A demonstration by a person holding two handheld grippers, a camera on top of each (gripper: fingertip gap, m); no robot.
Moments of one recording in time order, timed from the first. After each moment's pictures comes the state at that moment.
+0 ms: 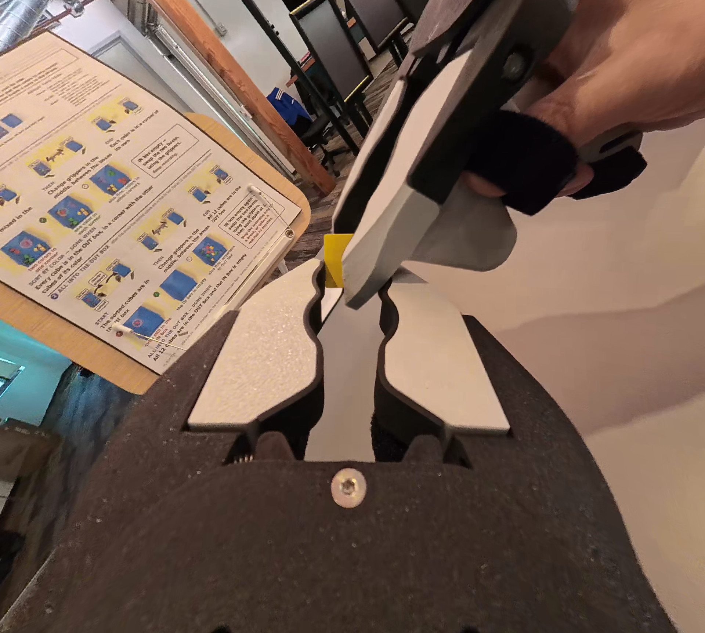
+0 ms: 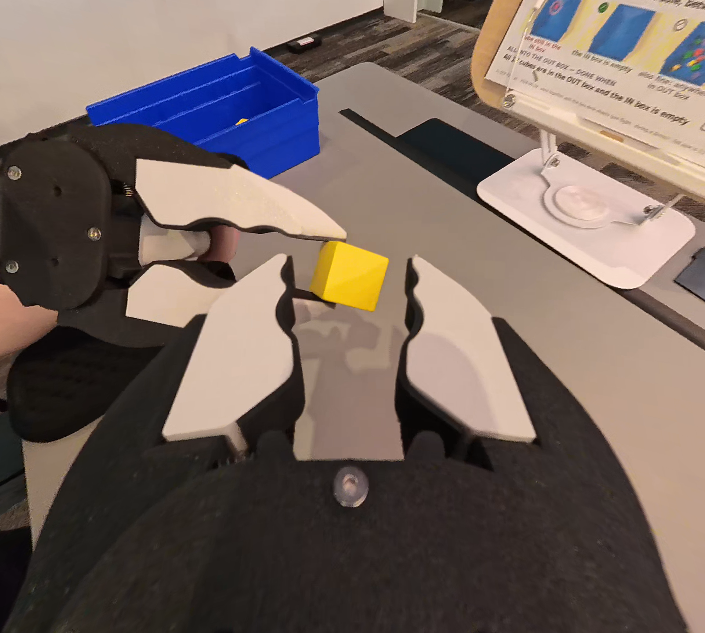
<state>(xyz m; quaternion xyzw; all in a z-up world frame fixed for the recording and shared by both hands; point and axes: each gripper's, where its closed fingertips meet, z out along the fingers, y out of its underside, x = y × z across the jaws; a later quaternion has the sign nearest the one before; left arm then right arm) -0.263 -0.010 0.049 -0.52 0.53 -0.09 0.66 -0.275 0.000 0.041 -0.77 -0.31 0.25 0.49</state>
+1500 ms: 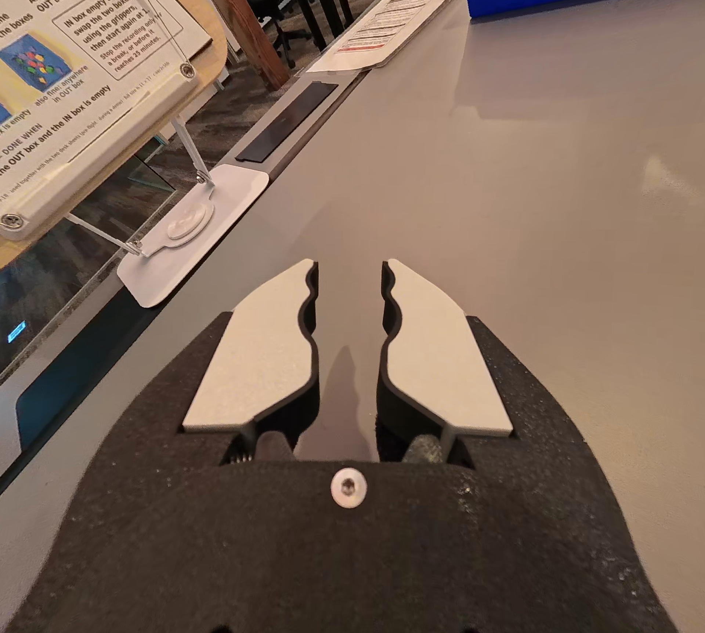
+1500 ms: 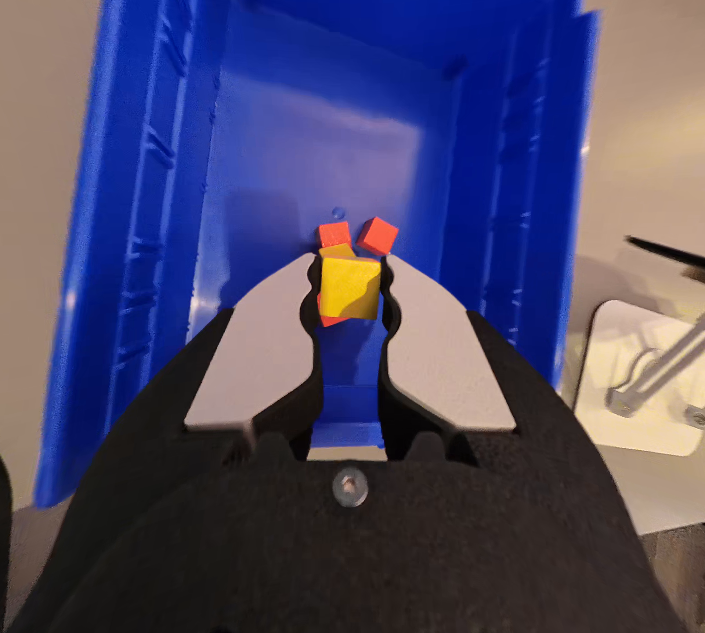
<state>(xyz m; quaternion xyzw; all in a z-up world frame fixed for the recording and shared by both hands) -0.263 0.013 -0.066 -0.65 0.50 -0.12 0.56 0.248 -0.068 -0.074 -0.95 -0.03 -0.13 0.27</state>
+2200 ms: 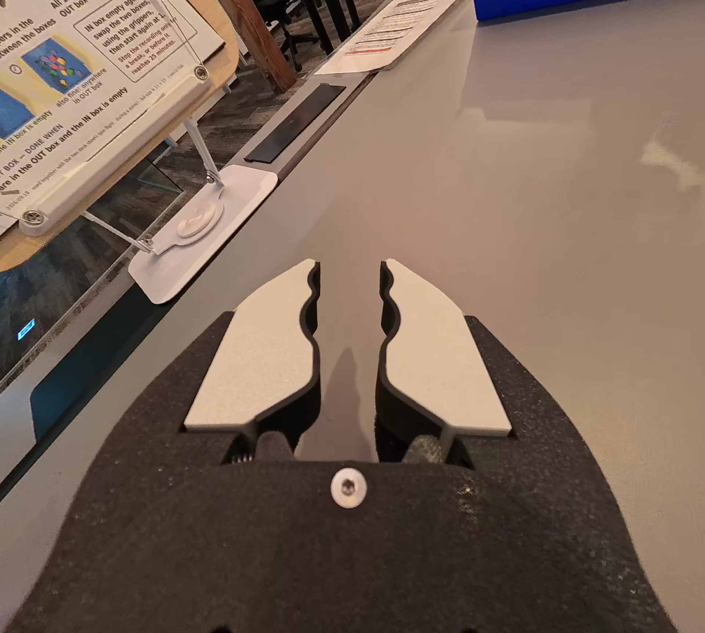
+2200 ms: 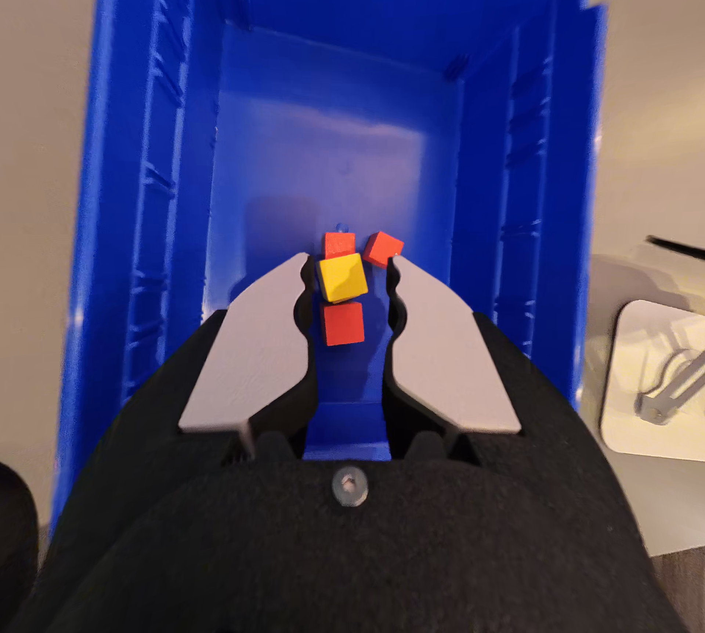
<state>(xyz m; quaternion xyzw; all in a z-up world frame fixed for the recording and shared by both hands) -0.268 0.016 -0.061 -0.65 0.50 -0.12 0.56 0.247 -0.057 -0.074 -0.95 0.00 -0.11 0.28</state>
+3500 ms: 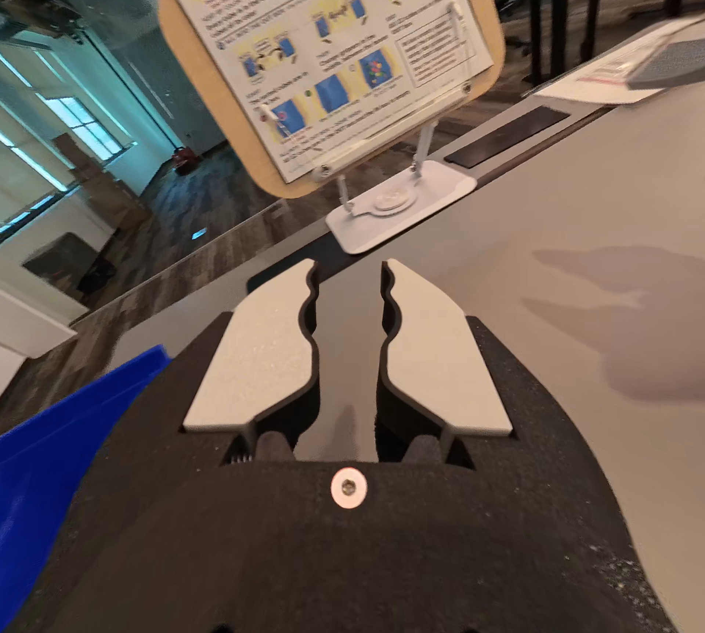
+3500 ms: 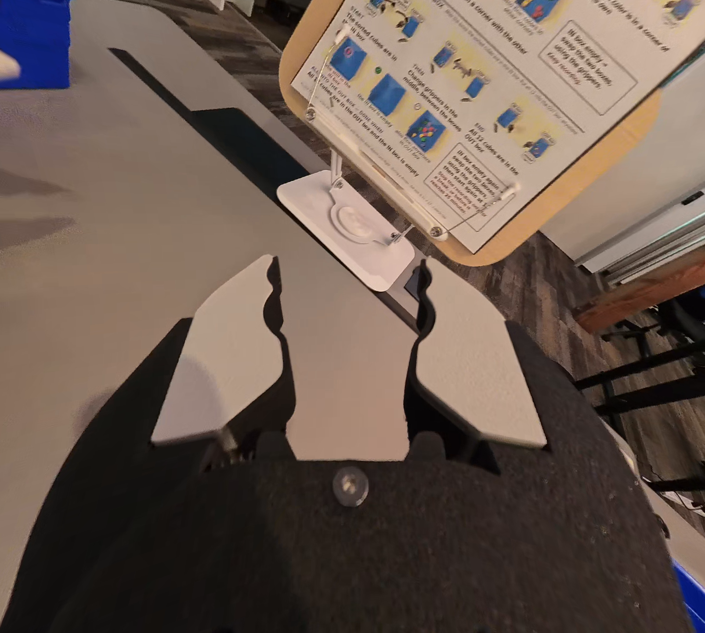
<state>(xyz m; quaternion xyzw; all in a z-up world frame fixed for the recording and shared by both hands) -0.392 0.056 0.029 -0.70 0.30 0.01 0.65 -0.200 0.059 0.046 -0.72 -0.32 -0.07 0.60</state>
